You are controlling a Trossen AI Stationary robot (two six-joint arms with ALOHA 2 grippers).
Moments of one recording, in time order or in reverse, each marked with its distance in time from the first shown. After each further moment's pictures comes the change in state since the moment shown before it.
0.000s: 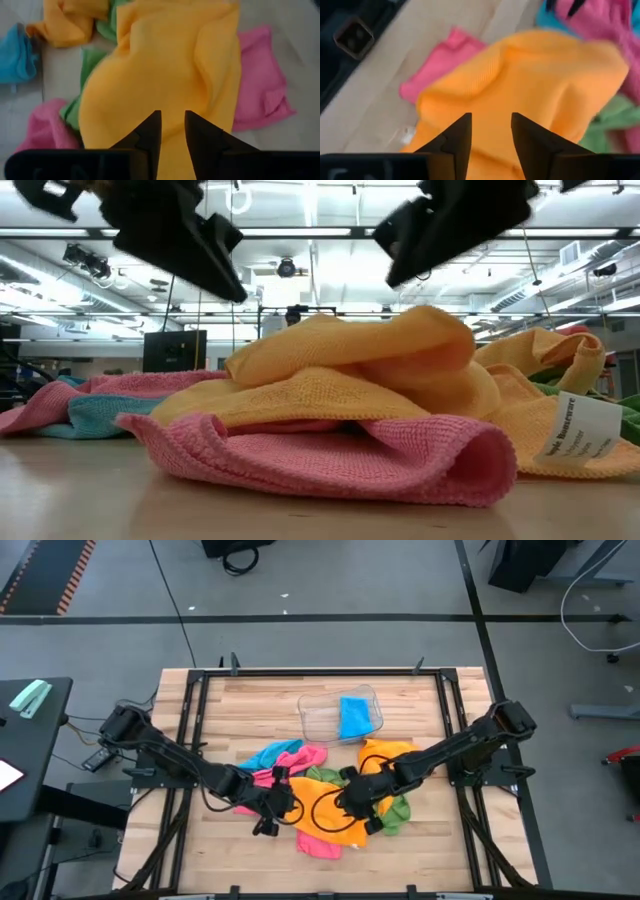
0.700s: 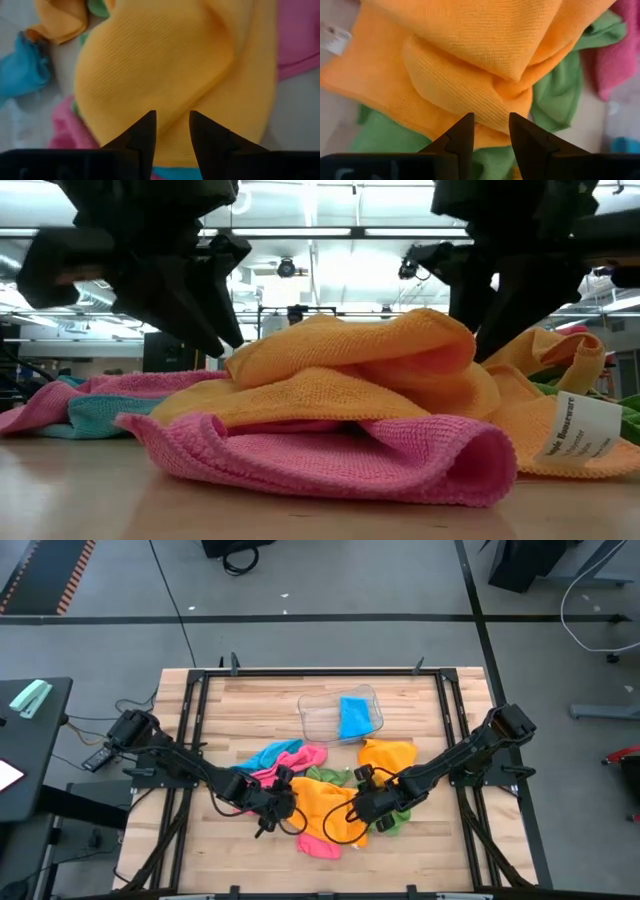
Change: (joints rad) left arm -0.010 0.076 0.000 -0.062 -0.105 0.270; right arm 0.104 0.026 -0.051 -0.201 0.343 -0.022
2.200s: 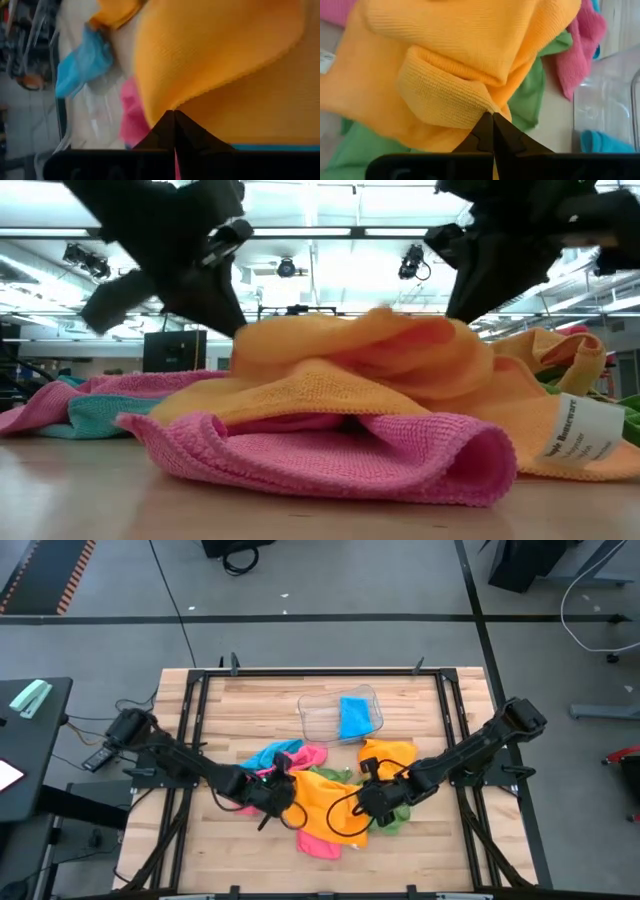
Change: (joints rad) left arm 0.052 -0.035 0.000 -0.064 -0.236 0.111; right arm -0.012 -0.121 -0.065 0.048 0.058 0.040
